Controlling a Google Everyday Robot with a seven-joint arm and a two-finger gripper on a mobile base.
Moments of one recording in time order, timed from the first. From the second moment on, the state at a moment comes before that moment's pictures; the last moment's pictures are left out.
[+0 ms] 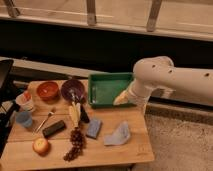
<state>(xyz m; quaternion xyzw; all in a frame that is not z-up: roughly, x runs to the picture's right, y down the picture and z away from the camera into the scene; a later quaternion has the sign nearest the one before) 0.123 0.085 0.664 -0.24 0.19 0.80 0.52</state>
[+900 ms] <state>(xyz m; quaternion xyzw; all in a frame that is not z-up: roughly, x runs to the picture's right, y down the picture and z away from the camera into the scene) 0.052 0.113 0.701 -0.31 0.19 0.74 0.56</state>
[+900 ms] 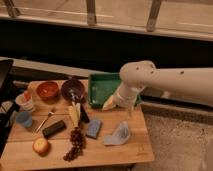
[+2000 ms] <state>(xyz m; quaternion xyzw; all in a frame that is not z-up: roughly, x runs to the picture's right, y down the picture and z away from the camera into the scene) -0.008 0.135 0.748 -0.35 0.16 0.71 0.58</state>
